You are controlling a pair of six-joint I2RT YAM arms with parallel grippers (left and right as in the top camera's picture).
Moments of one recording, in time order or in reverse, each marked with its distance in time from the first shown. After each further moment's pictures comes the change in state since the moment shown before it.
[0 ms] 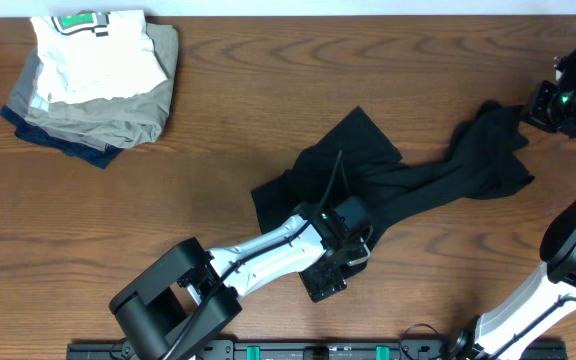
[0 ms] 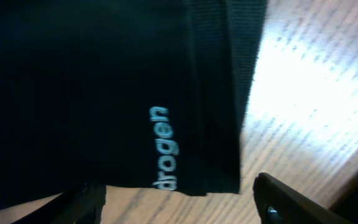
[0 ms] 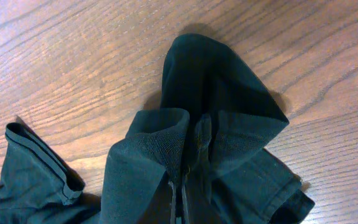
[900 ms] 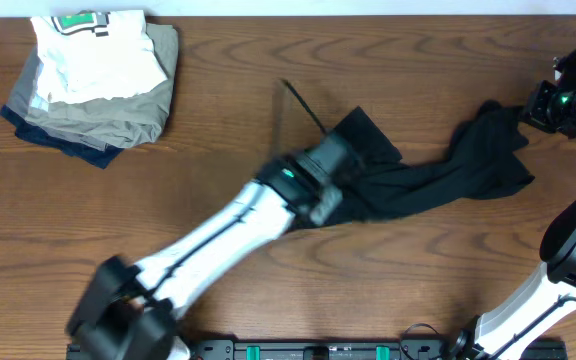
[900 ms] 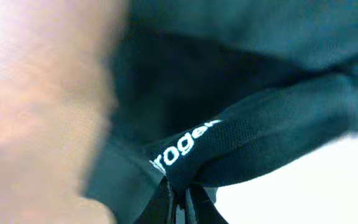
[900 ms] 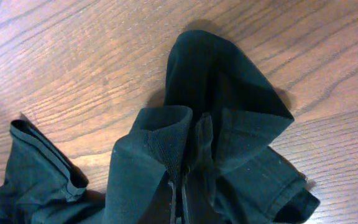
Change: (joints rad) left arm 0.205 -0.154 0.195 0.090 -0.295 -0.243; right arm 0.000 0.000 0.000 -0.010 -0.018 0.000
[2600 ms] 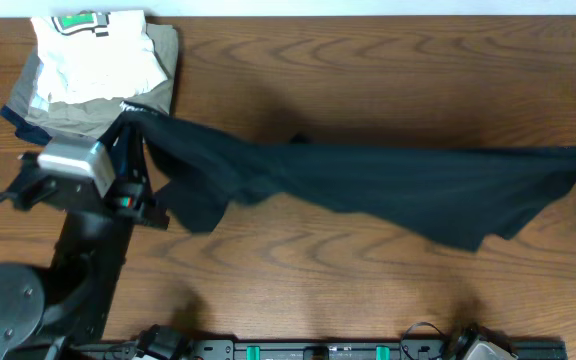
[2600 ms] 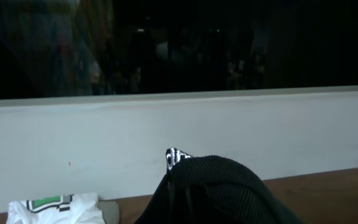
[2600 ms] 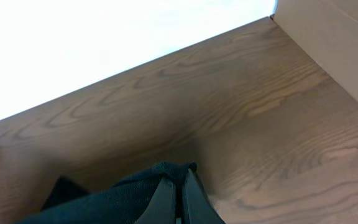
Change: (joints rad) left arm 0.379 -0.953 0.027 0.251 -0.021 0.041; right arm -0.091 -0.964 0.098 -0.372 0.098 0.040
